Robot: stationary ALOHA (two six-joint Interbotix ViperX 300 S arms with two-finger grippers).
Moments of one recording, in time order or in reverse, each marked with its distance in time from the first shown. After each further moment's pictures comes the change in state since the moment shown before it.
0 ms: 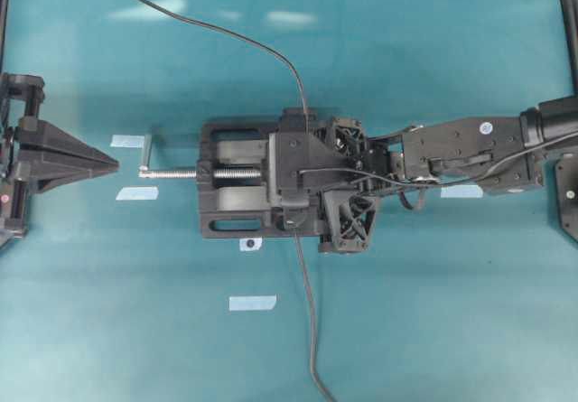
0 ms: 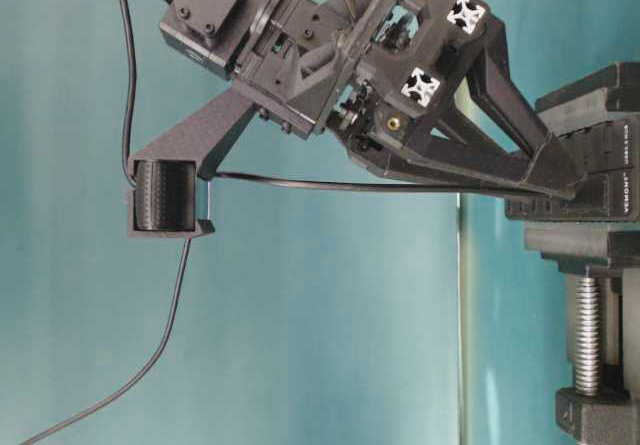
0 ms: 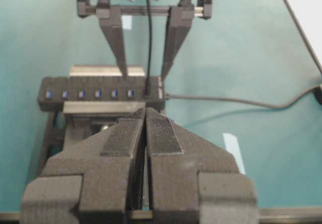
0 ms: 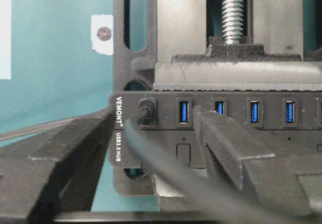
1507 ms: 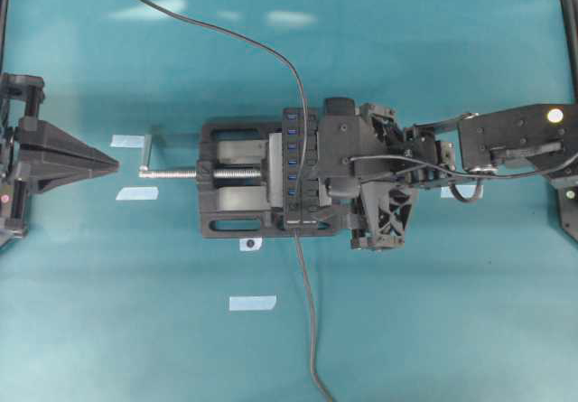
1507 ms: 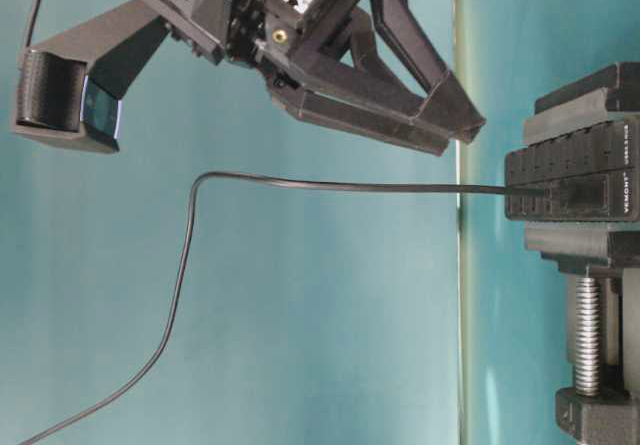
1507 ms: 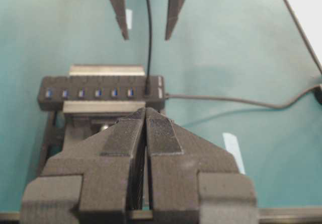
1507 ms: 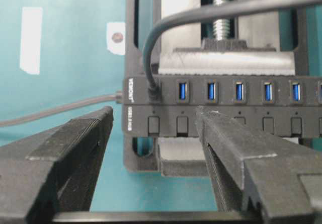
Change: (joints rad) left arm 0.000 0.000 0.000 0.000 0.000 0.000; right arm 0.008 -0.181 0.104 0.003 -0.035 0.000
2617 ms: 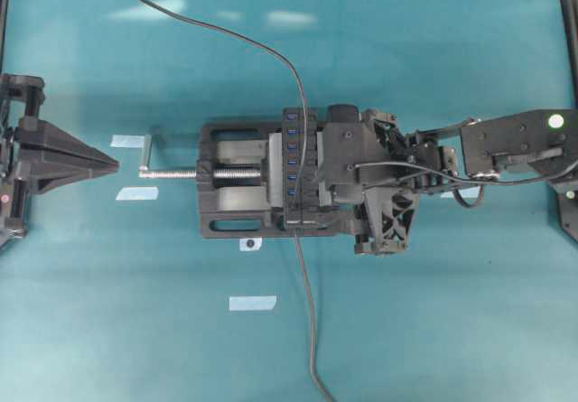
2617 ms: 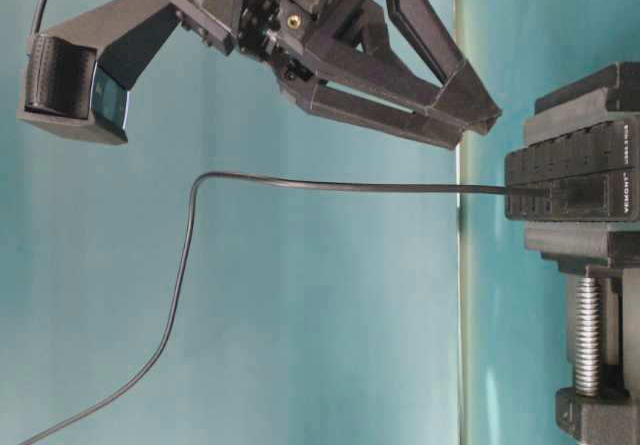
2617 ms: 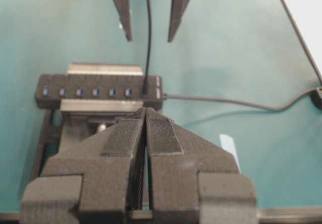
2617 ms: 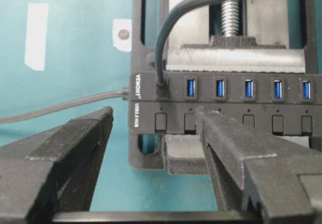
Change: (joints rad) left arm 0.000 0.000 0.002 0.000 0.000 -0.026; right arm 0.012 0.000 0.025 0.002 -0.029 0.000
